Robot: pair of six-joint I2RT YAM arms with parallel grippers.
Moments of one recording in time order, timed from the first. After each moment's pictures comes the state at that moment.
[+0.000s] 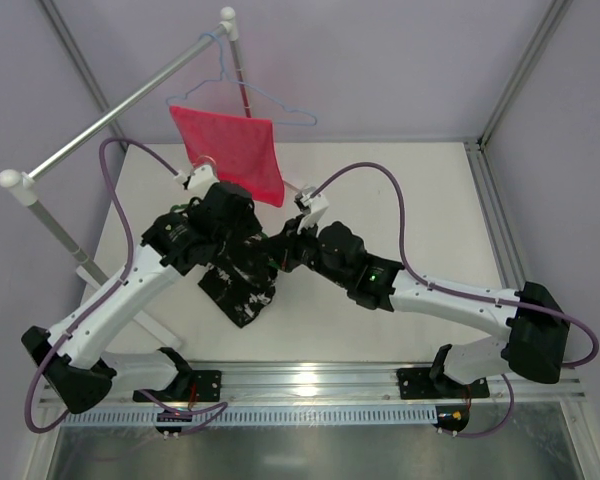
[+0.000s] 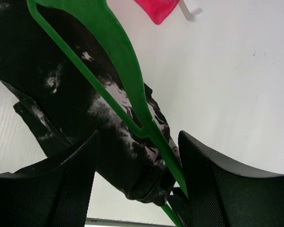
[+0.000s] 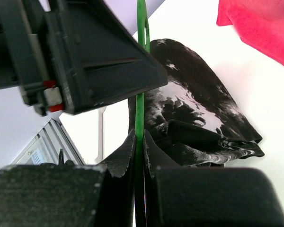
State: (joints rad) left arm -0.74 1.23 1.38 -0.96 -0.53 -0.97; right arm 1.05 1.36 0.98 0.26 0.16 0.50
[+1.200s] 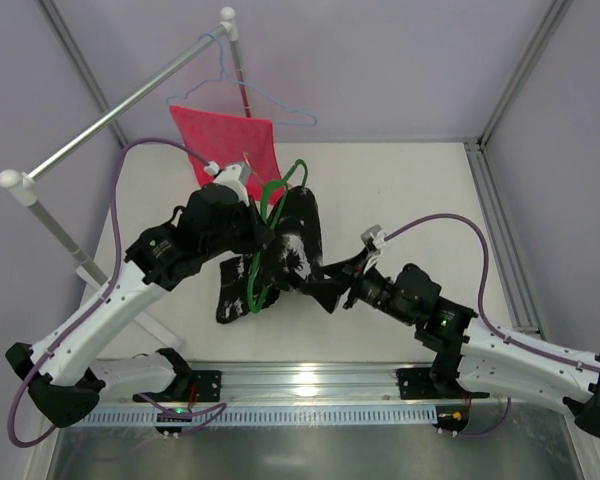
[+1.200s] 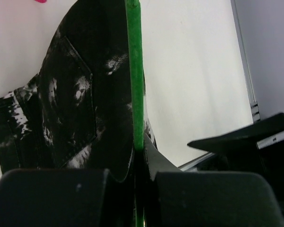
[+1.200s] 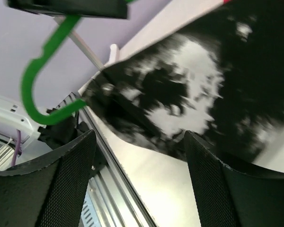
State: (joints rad) left arm -0.77 1.13 1.33 -0.75 -0.13 -0.66; right arm 1.04 0.81 0.54 0.25 0.06 0.50
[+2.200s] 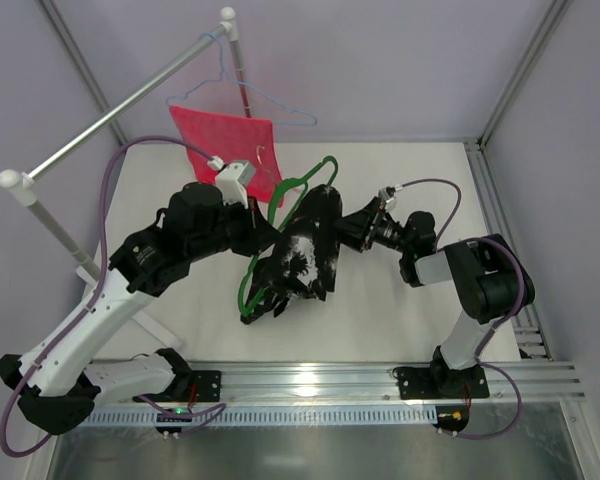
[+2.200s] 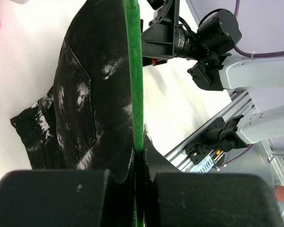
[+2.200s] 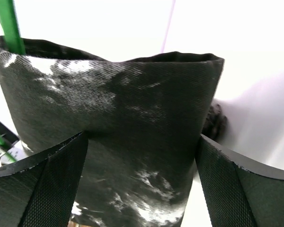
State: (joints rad) left arm -0.77 1.08 1.36 -0.72 0.06 -0.52; right arm 0.24 1.74 0.53 1.22 -0.85 1.31
